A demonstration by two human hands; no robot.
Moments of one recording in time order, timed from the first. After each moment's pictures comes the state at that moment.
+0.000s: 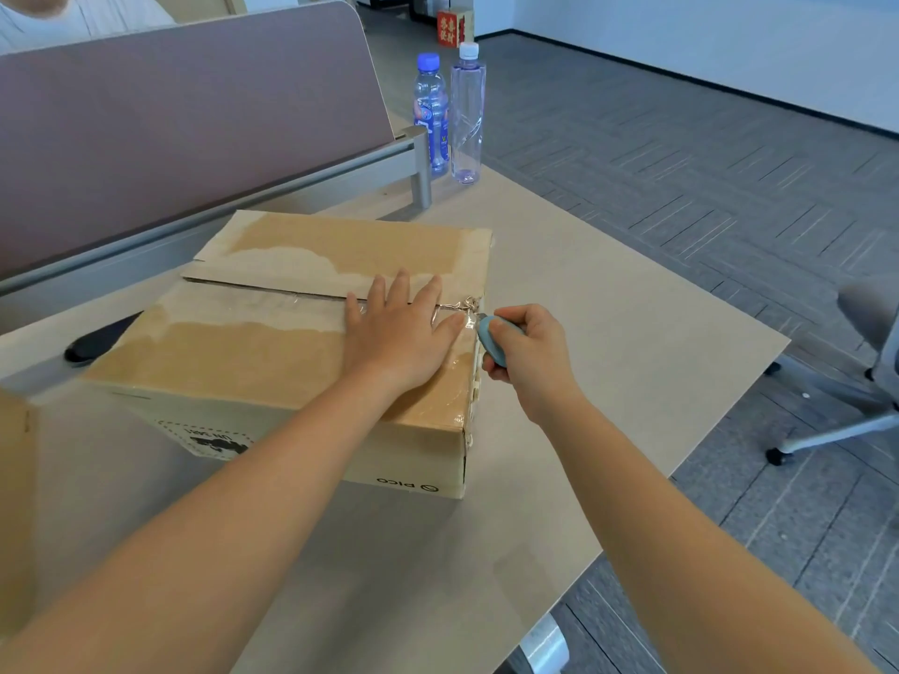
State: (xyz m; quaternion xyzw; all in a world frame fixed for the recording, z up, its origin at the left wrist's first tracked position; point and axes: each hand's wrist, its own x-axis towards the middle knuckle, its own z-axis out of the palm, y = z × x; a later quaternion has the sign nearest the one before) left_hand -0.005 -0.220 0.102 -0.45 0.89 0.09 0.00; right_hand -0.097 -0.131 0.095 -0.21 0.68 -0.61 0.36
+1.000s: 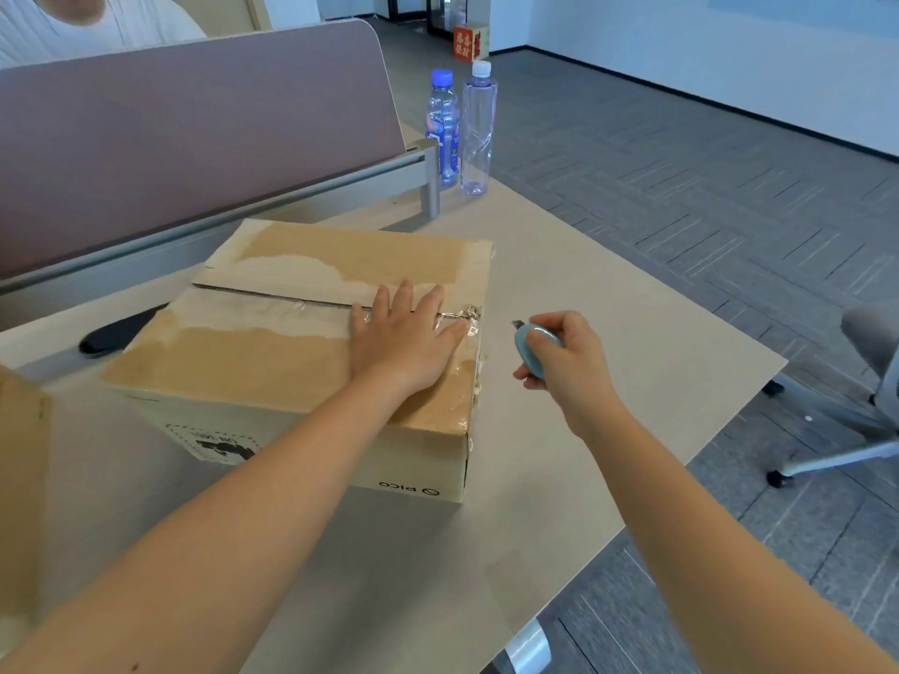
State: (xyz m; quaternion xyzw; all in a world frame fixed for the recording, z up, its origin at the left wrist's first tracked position) left_hand -0.007 -0.213 0.104 -0.48 0.87 0.11 0.00; right_hand -0.123 -0.110 0.097 -0.26 0.71 -0.58 0.32
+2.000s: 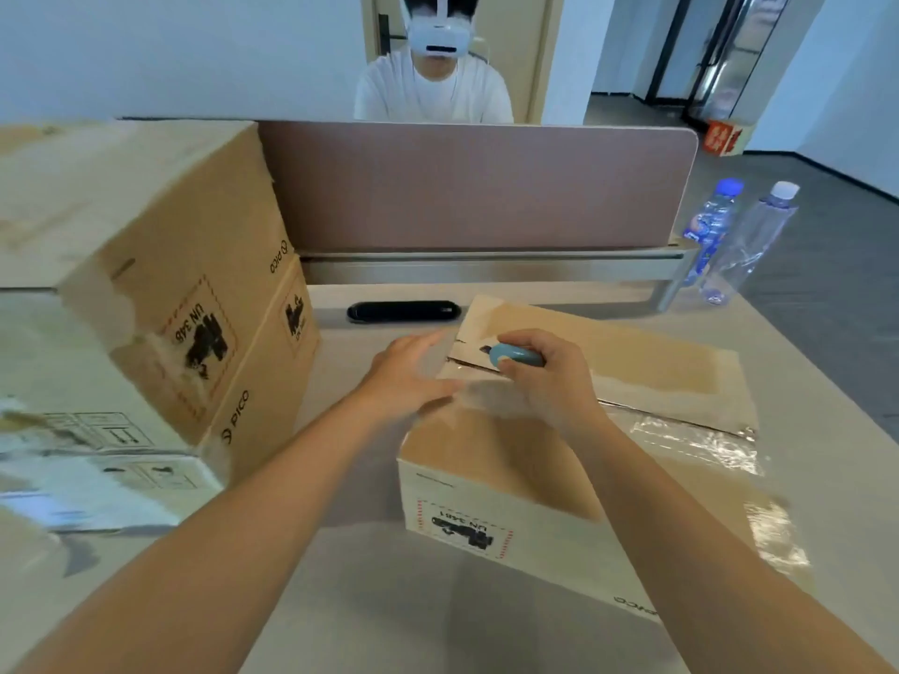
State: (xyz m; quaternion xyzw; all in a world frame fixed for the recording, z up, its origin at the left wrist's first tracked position) left_hand 0.197 -0.262 0.122 -0.61 0.70 0.32 -0.18; right_hand 0.036 -0.244 0.128 -0.57 0.60 -0.44 0.35
